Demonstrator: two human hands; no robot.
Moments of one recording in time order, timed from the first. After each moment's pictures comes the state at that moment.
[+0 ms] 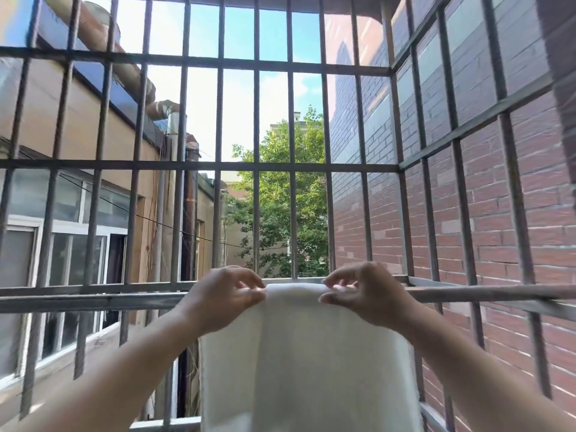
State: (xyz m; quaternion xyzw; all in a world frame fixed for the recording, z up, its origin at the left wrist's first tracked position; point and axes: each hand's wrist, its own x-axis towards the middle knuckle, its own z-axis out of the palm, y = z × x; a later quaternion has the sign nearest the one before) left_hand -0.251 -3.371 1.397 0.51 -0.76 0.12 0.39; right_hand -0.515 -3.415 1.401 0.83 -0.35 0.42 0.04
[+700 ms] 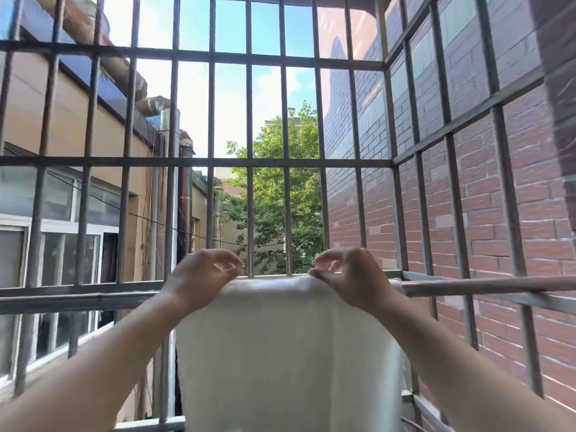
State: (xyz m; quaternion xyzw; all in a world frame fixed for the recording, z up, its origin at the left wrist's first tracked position) left_hand -0.237 -3.383 1.414 0.54 -0.70 0.11 0.44; right_hand -0.498 -3.425 1.408 0.79 -0.37 0.49 0.05
